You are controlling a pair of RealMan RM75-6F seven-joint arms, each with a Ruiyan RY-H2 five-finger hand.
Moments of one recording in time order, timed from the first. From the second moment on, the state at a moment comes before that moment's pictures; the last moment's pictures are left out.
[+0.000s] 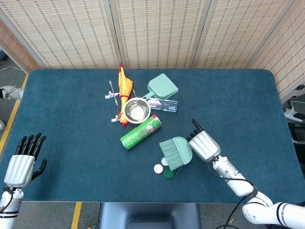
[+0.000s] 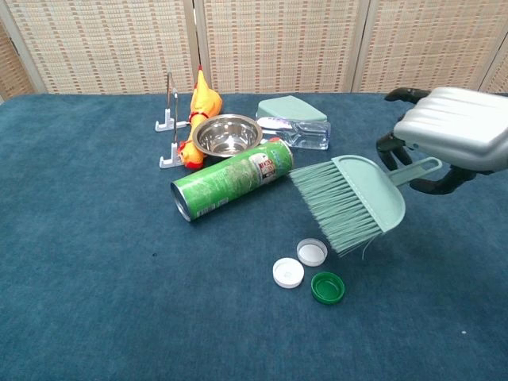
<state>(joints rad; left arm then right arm) -0.17 -1.29 -0.05 -1.38 1.54 1.50 0.08 0.60 -1.35 0.09 -1.59 -1.45 0.99 -0.75</state>
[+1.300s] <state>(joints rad) -0.15 -1.27 -0.04 -1.39 1.56 1.52 0.06 1.01 -1.61 -0.09 -1.87 -0.78 1.22 -2.04</state>
